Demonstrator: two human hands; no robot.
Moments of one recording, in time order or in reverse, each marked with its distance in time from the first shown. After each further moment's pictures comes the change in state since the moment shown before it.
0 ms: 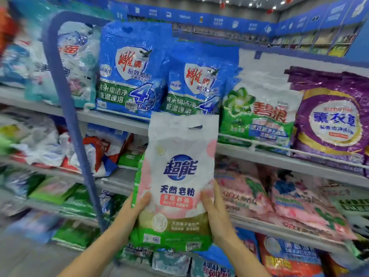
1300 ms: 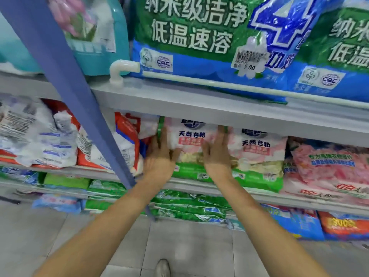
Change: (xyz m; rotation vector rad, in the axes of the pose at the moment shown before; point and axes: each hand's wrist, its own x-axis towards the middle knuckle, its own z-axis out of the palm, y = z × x) left_hand 0.239 -0.016 -0.170 1.331 0.116 0.187; right_hand 0.228 0.110 0.191 -0.870 0.255 0.150
